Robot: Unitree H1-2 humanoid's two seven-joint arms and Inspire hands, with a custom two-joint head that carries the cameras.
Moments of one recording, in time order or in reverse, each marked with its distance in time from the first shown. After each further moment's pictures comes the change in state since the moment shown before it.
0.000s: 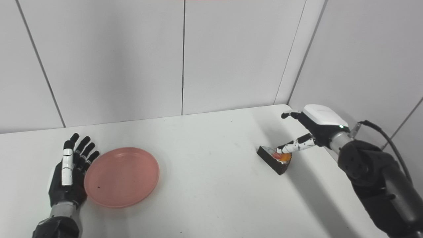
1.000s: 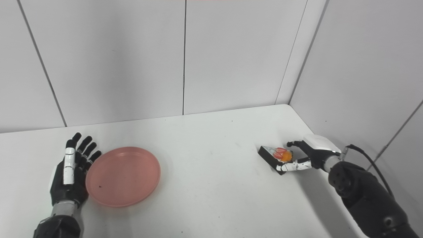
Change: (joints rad) left arm -0.001 -0.003 -0.004 0.001 0.005 0.003 0.009; right arm 0.007 0.046 0.113 0.349 0.016 -0.097 -0.196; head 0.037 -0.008
